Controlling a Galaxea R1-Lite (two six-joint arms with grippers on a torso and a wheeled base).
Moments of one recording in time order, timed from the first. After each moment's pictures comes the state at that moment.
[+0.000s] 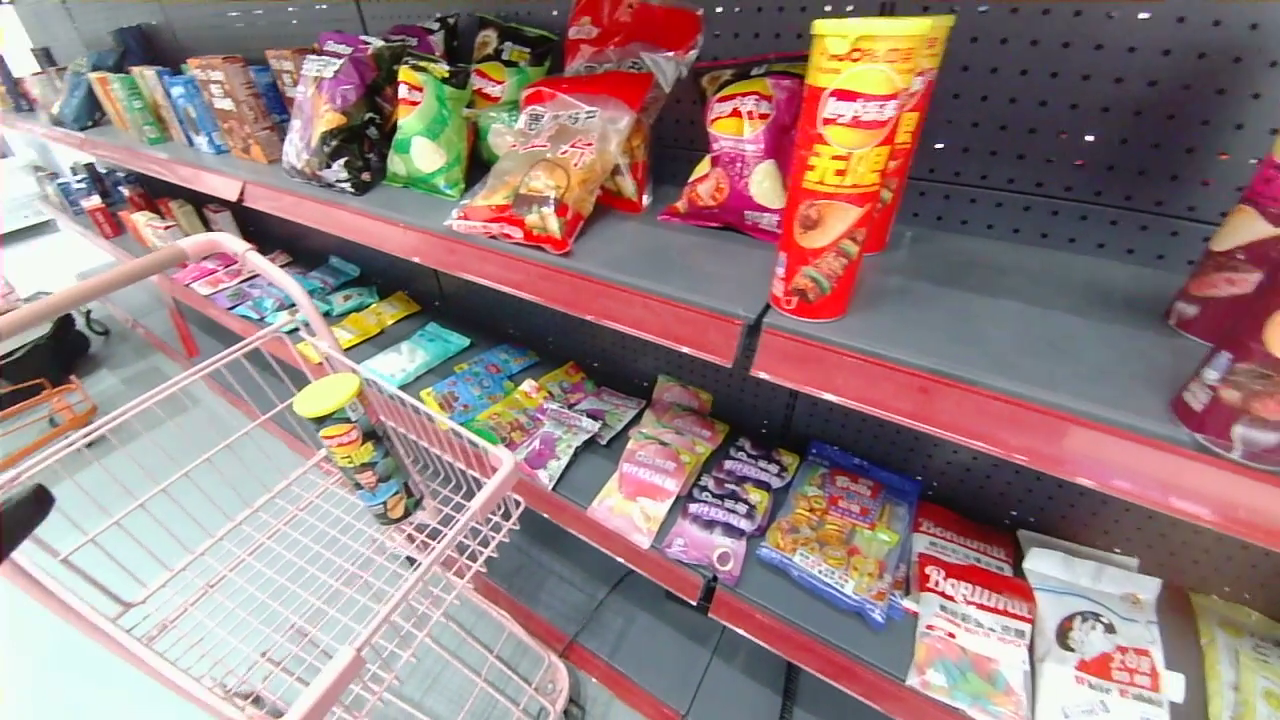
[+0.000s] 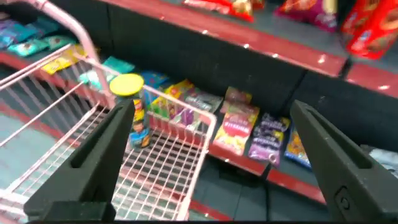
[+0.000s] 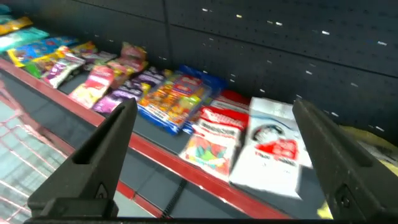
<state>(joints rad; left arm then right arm) -0.20 0.62 -0.51 -0.05 0.07 -0.16 0.00 0.00 0.00 0.00 0.02 -0.01</state>
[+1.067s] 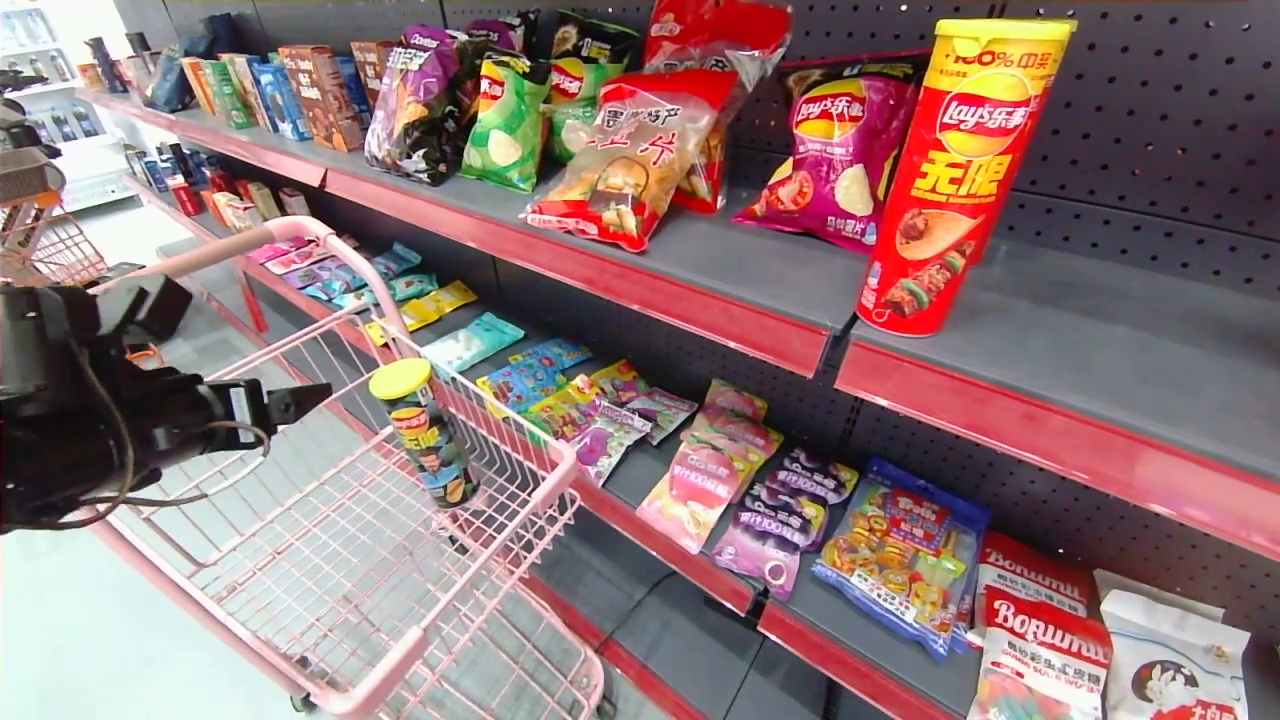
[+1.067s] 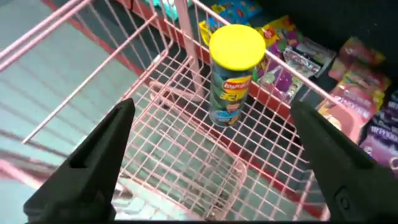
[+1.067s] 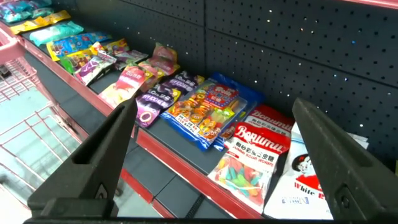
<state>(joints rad) 0.11 1.61 -0.68 -0.54 -0.14 -0.02 0.00 0.00 0.00 0.00 0.02 -0.01</state>
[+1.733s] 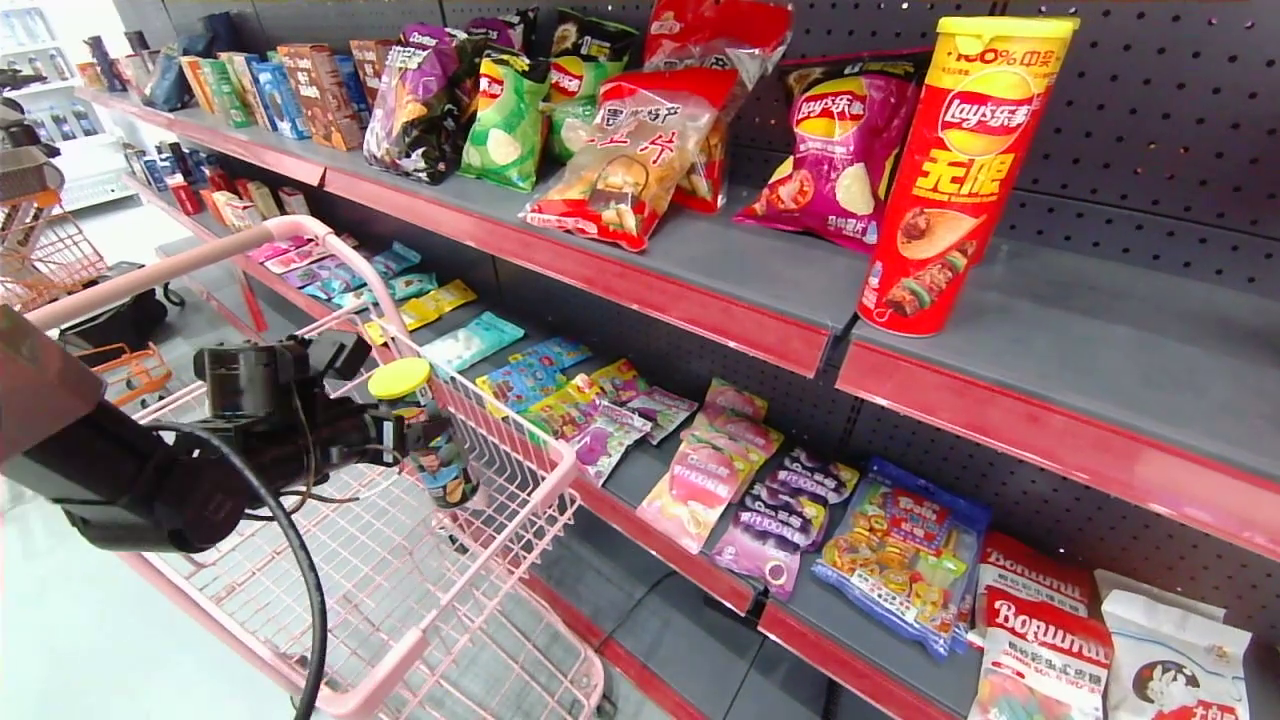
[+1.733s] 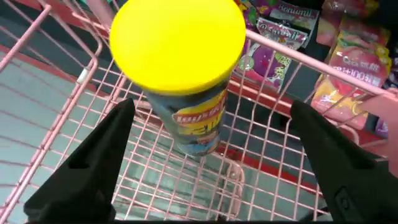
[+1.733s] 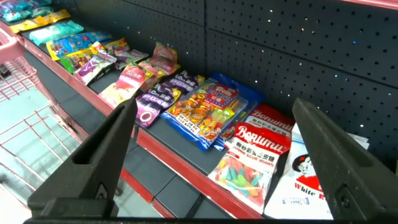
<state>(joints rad) 0.00 2.07 -0.79 -0.83 -0.26 0.10 0.00 0.00 0.00 0.00 0.02 -0.01</state>
